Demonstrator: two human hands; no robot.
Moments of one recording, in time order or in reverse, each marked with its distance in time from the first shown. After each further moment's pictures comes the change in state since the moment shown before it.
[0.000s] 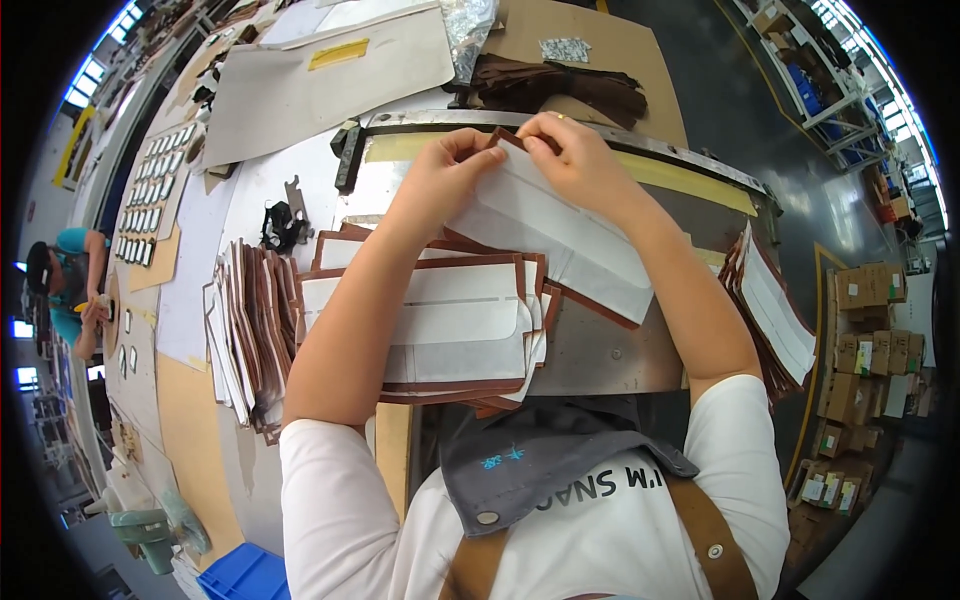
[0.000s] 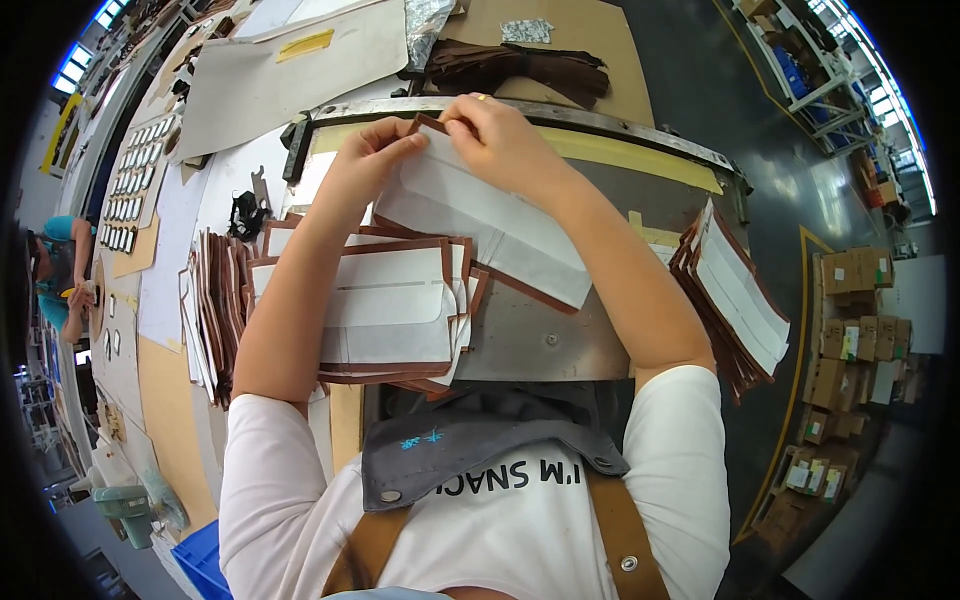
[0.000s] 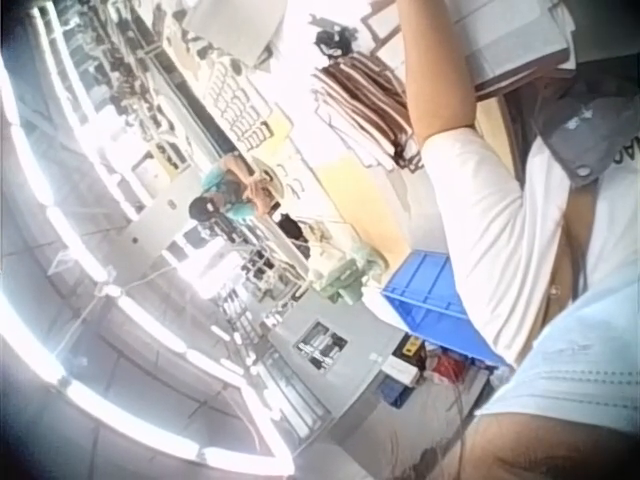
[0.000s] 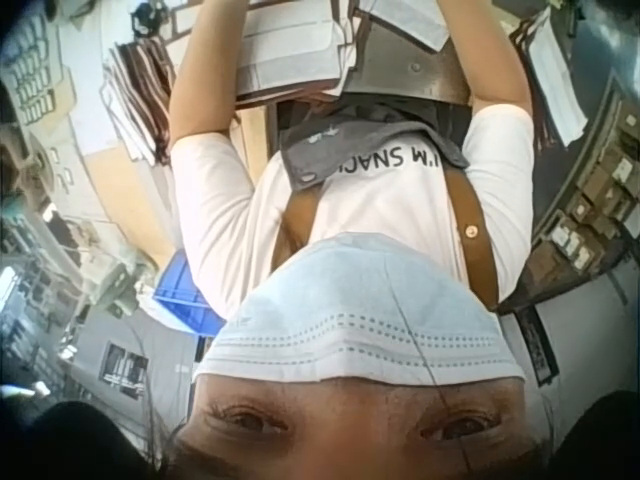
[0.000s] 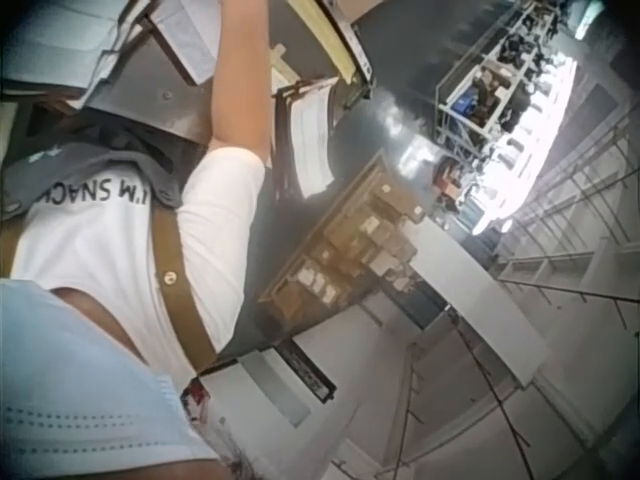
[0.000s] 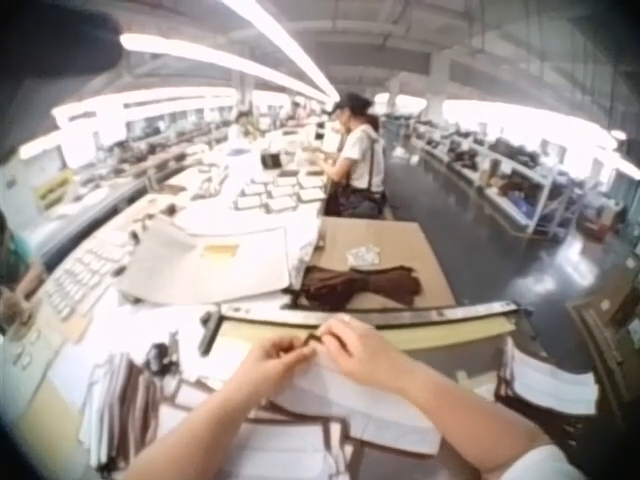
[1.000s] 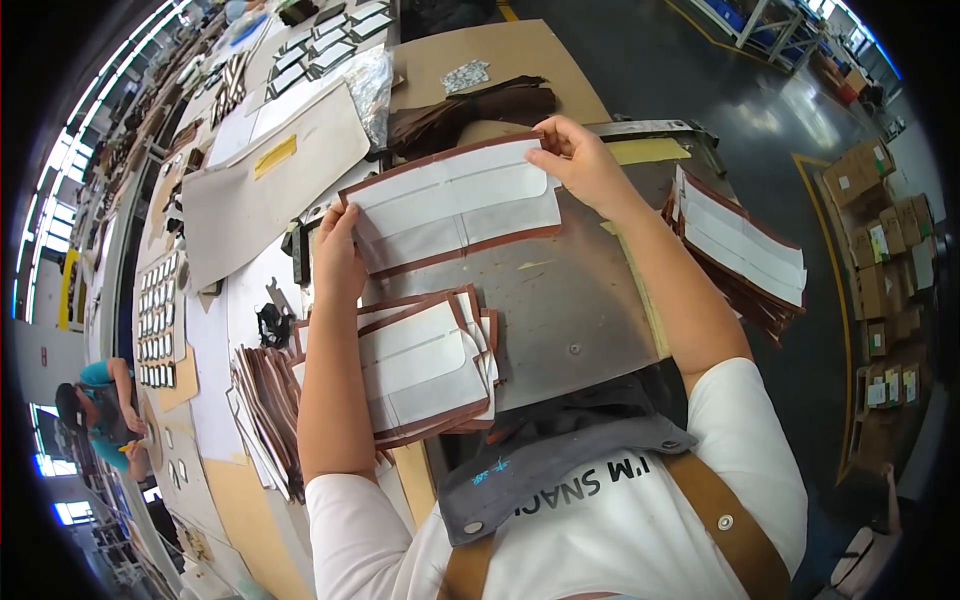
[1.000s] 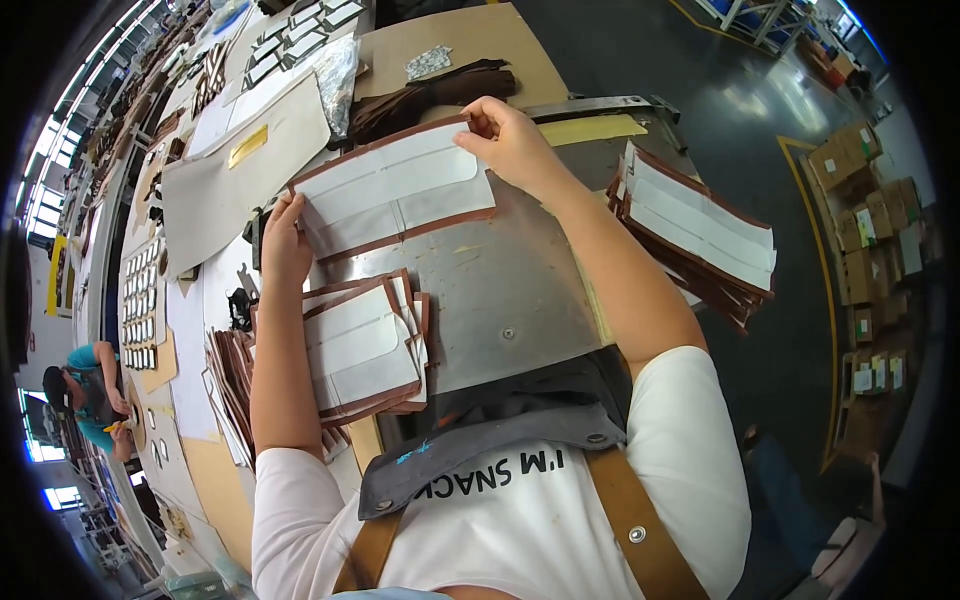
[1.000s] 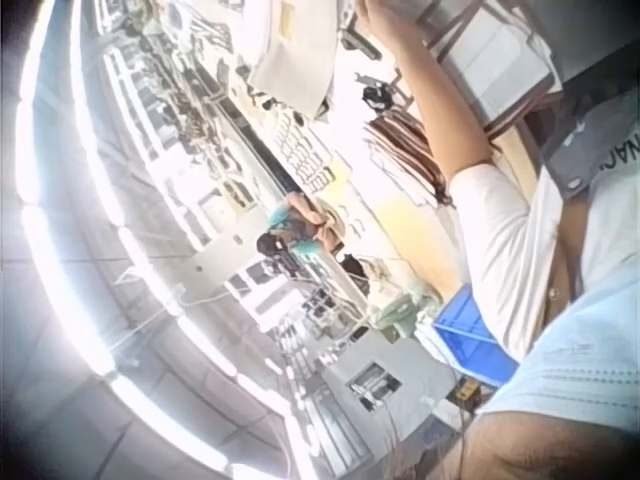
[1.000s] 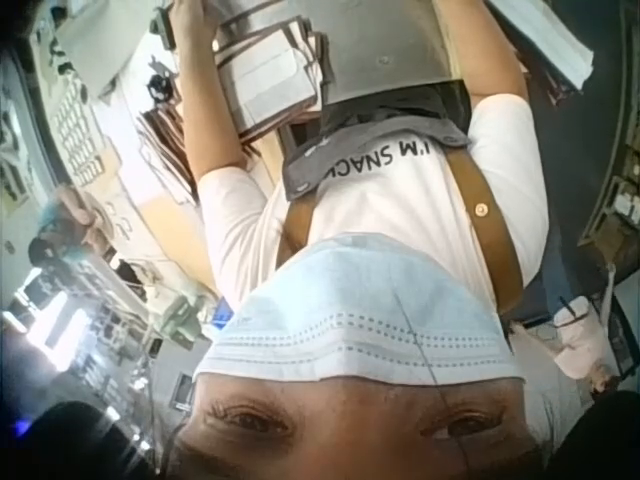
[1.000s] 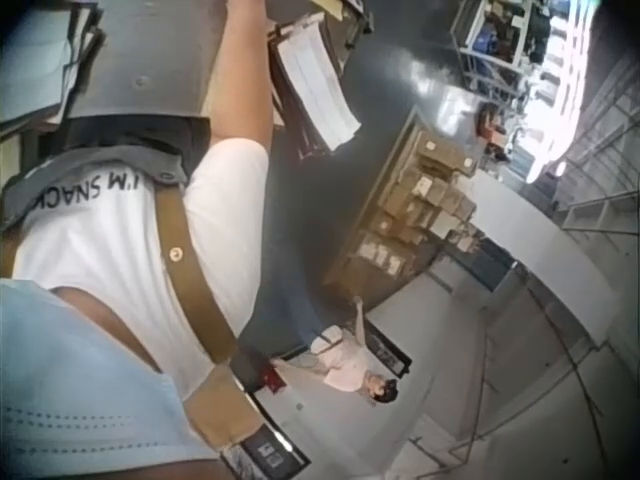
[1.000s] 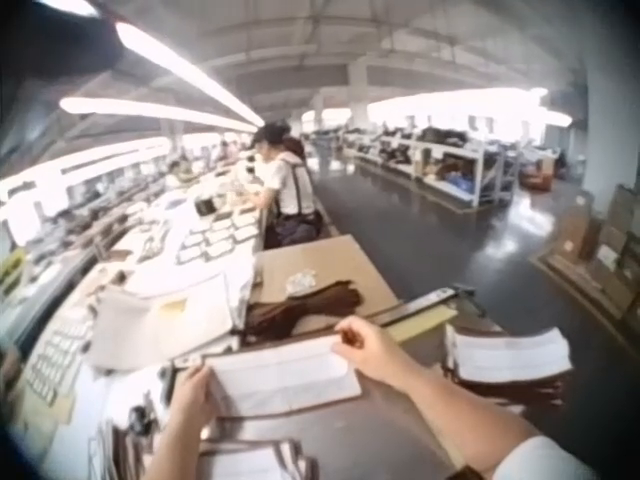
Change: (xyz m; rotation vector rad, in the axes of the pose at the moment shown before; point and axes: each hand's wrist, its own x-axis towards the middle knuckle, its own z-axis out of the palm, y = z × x) left_hand 0.013 -0.007 -0.022 -0.281 0.275 -0.083; right_hand -0.059 0.036 -0.063 0.415 0.331 0.381
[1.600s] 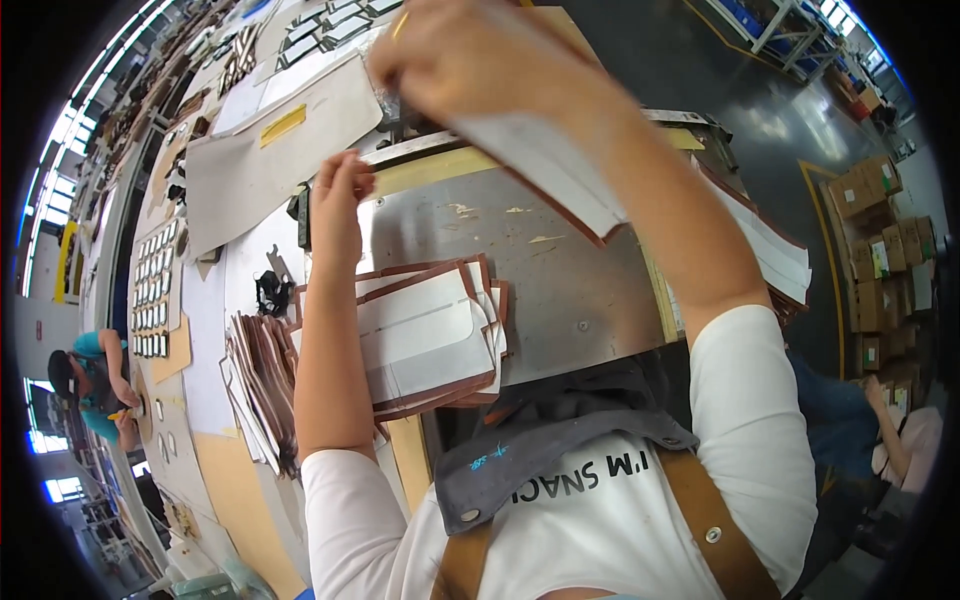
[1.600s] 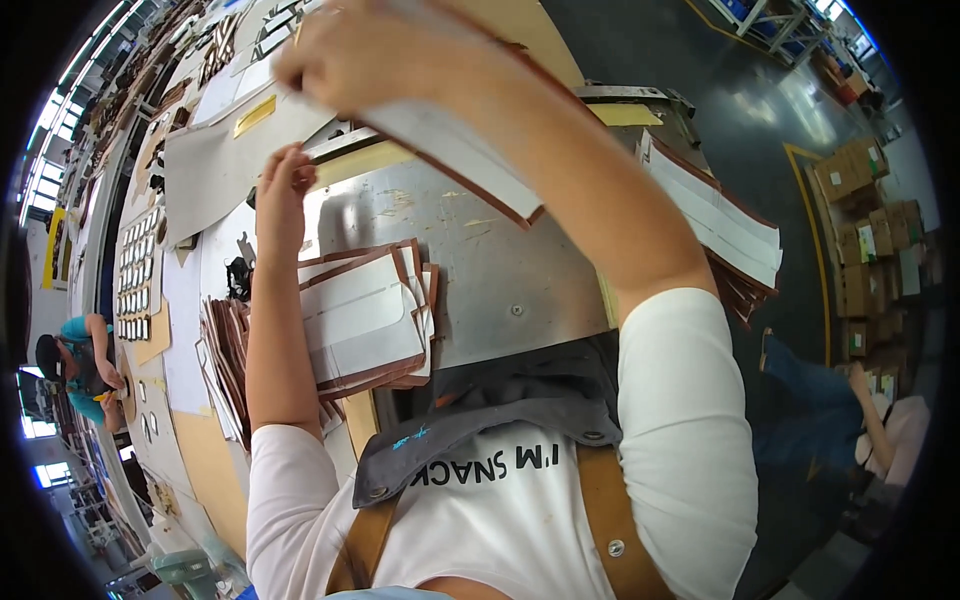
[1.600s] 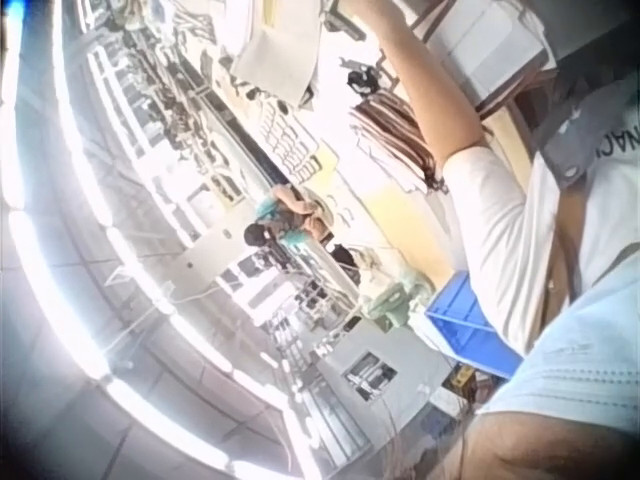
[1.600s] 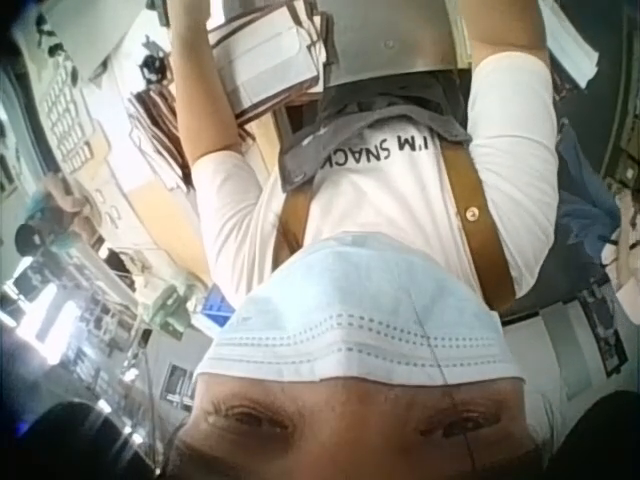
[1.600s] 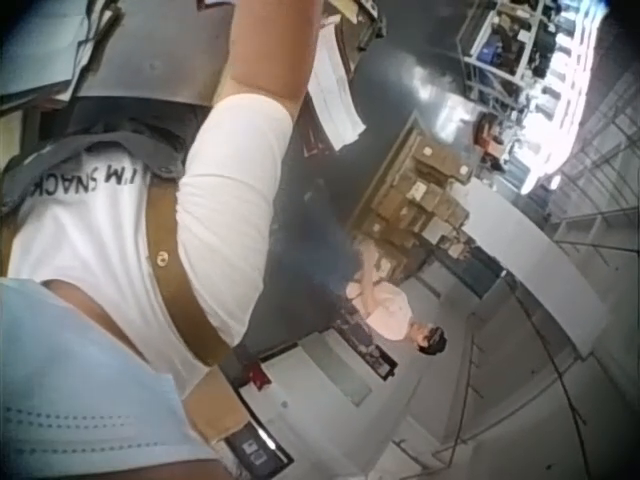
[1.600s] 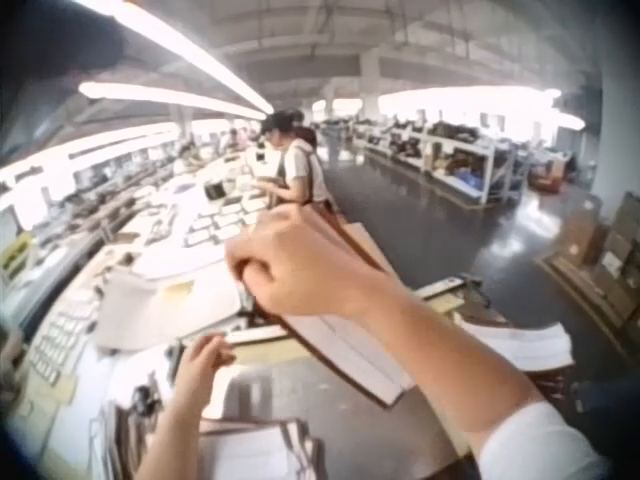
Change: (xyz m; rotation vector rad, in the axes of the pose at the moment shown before) left_hand 0.009 0.002 -0.017 0.033 -0.134 0.277; right_hand 0.054 -0.120 0.071 -0.756 -0.252 -0.943
